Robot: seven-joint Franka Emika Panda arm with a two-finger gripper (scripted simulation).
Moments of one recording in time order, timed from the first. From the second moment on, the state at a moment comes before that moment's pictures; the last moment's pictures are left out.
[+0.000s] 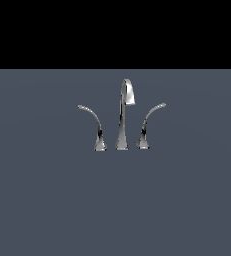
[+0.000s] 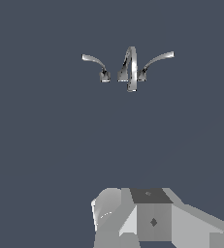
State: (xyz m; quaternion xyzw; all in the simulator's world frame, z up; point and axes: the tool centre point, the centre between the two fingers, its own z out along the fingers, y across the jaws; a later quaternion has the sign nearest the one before) arm -0.255 0.000 0.503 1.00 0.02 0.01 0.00
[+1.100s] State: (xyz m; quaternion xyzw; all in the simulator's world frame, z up) arm -0.231 0.039 0.458 1.00 -0.08 0.01 0.00
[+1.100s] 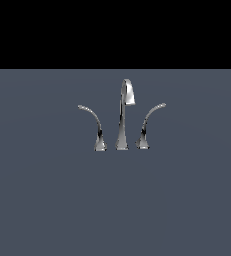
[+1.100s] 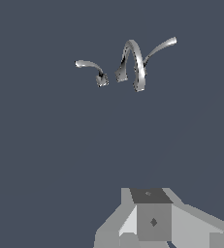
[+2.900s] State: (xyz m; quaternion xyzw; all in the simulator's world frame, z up) arm -0.081 0.128 0.292 0.90 -0.44 0.00 0.00
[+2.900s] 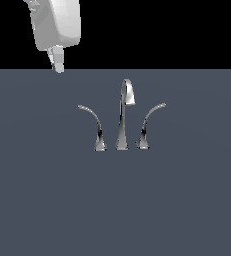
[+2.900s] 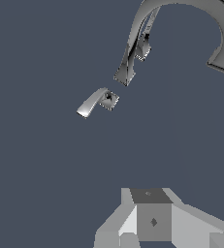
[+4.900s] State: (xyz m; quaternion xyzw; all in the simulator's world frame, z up) arm 0.053 0.104 0.171 0.73 -0.68 0.00 0.00
